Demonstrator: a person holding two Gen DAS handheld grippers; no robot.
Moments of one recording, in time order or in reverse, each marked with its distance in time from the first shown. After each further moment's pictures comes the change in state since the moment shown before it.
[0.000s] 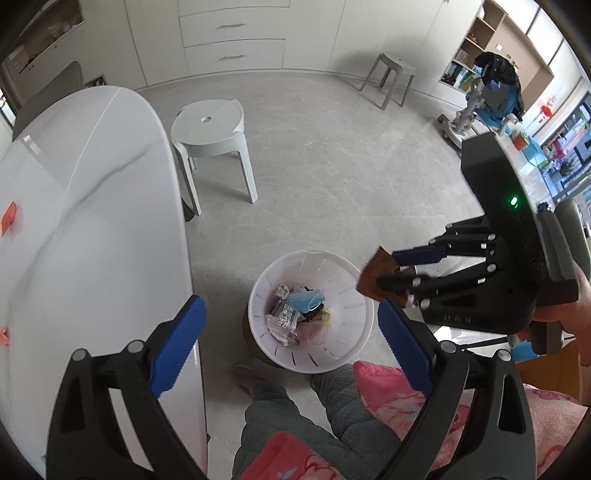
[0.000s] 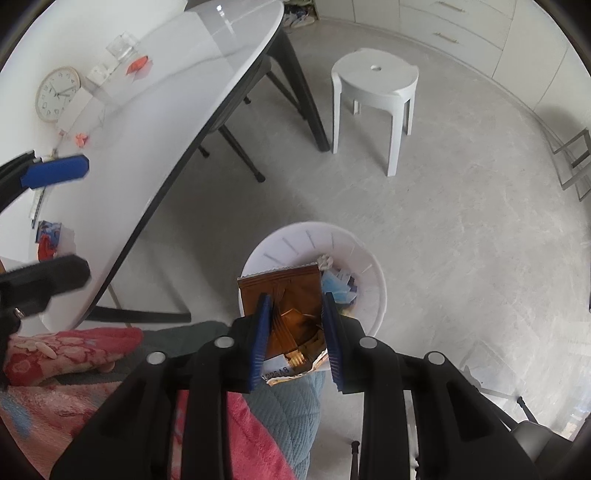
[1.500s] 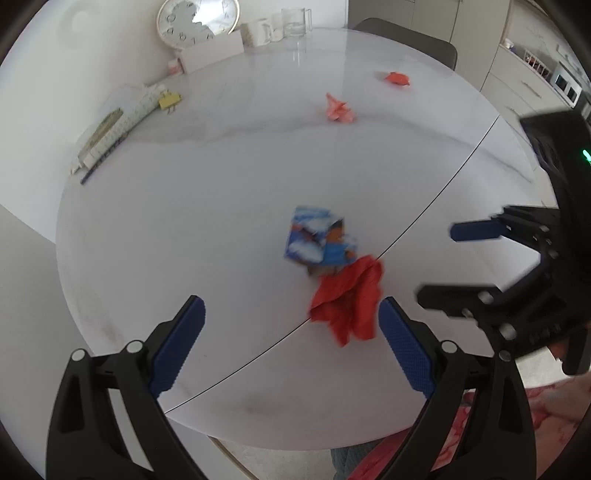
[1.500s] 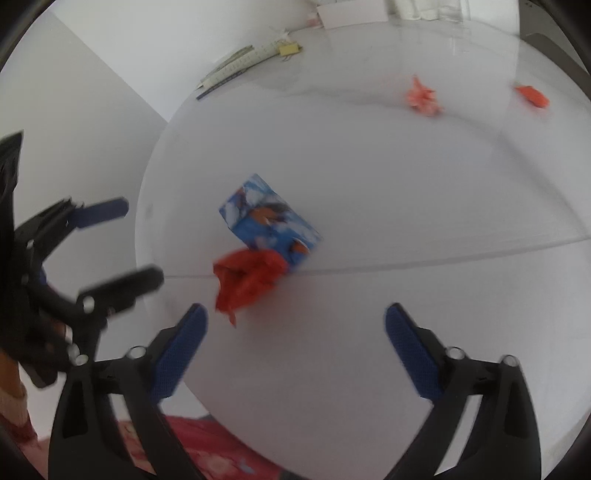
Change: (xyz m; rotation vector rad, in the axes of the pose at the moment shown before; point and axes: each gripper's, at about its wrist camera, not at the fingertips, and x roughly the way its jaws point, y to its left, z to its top) left arm -0.161 0.260 -0.339 -0.875 -0.094 0.498; right arm 0.085 0.476 0.072 -0.783 0.118 0.354
